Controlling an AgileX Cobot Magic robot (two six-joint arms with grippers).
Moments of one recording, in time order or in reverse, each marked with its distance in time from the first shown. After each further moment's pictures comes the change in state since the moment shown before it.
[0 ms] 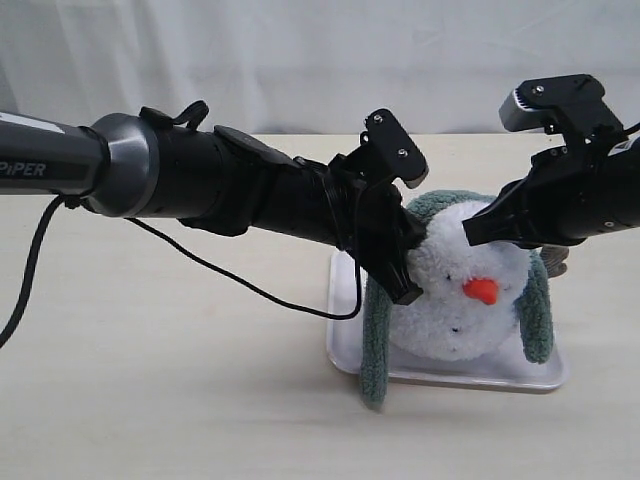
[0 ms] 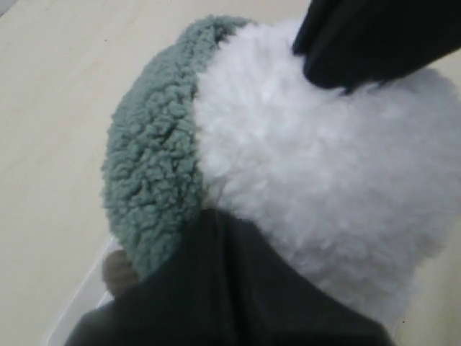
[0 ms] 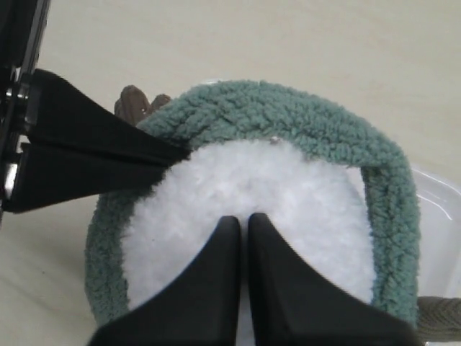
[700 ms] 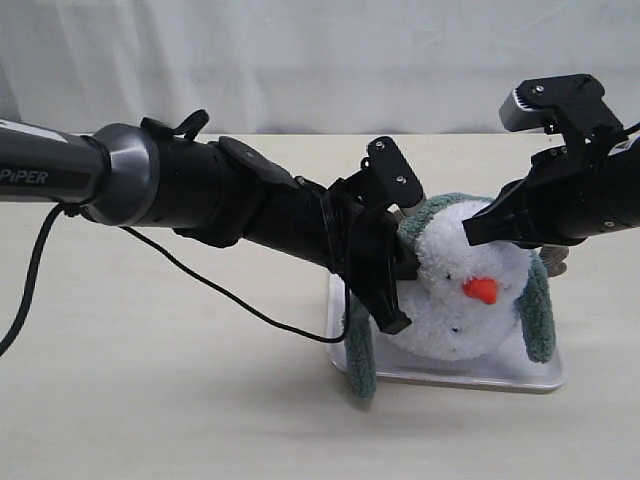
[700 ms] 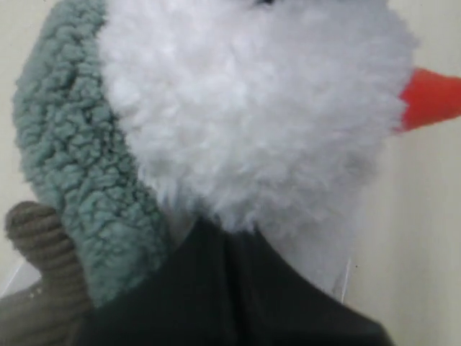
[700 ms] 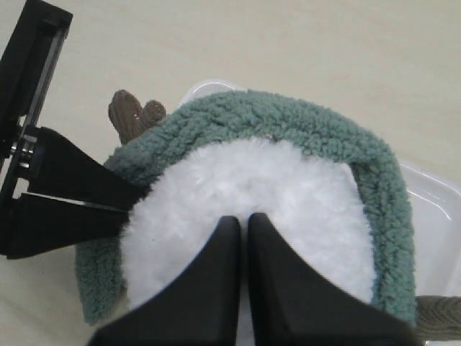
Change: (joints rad) left arm 0.000 0.004 0.027 0.147 0.067 -0.100; right arm 0.000 0.000 0.000 0.000 0.000 0.000
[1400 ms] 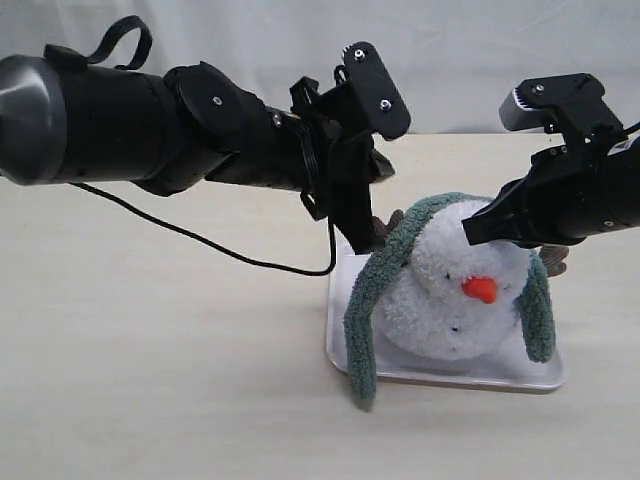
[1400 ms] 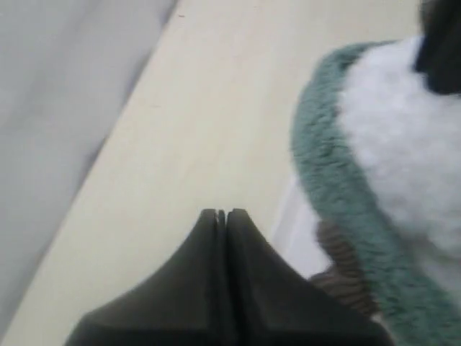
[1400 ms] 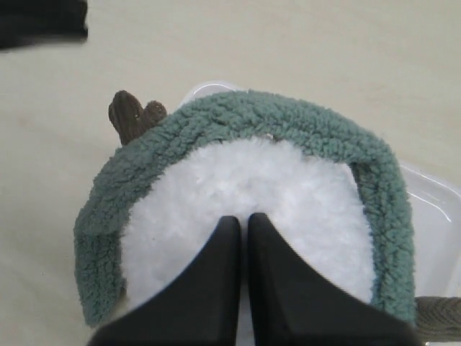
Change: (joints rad) left arm 0.000 -0.174 0.005 0.442 -0.307 -0.273; right arm 0.000 0.000 0.000 0.000 -0.004 0.000
